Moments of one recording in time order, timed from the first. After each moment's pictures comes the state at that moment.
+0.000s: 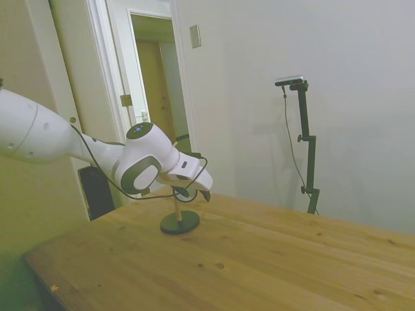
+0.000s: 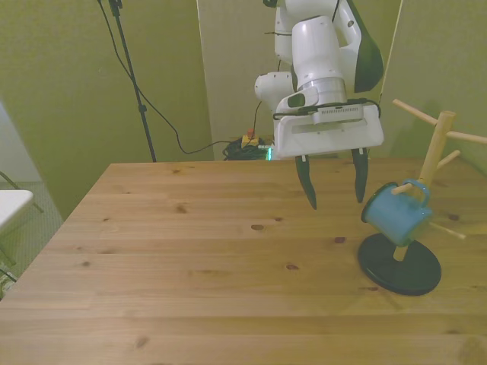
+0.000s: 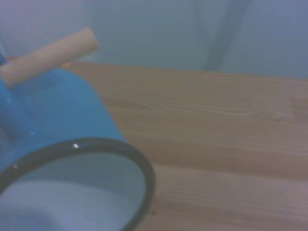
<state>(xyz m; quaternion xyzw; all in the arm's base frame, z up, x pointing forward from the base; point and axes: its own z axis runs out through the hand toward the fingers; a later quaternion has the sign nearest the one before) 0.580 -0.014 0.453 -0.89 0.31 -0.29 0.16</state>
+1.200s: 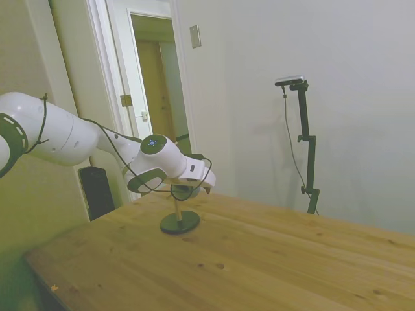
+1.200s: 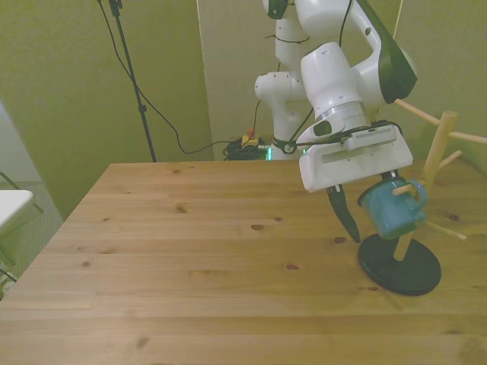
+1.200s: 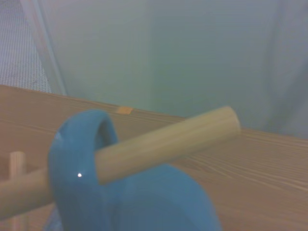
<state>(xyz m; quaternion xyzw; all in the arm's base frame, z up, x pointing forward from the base) 0.626 0.014 0.429 -0.89 0.24 -0.33 0.21</state>
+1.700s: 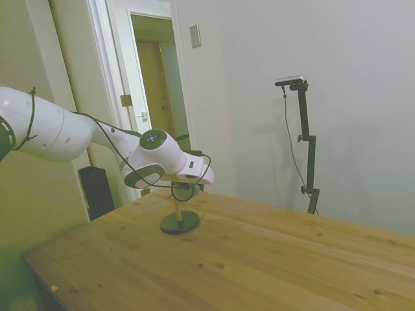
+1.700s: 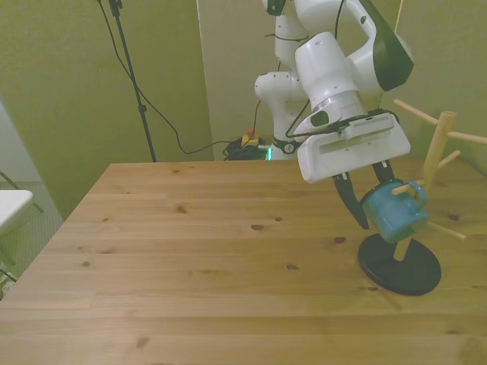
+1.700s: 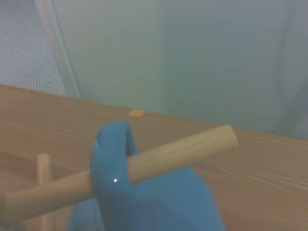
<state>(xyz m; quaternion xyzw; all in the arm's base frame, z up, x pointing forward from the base) 0.614 0.010 0.446 -0.89 0.23 -0.32 0.22</state>
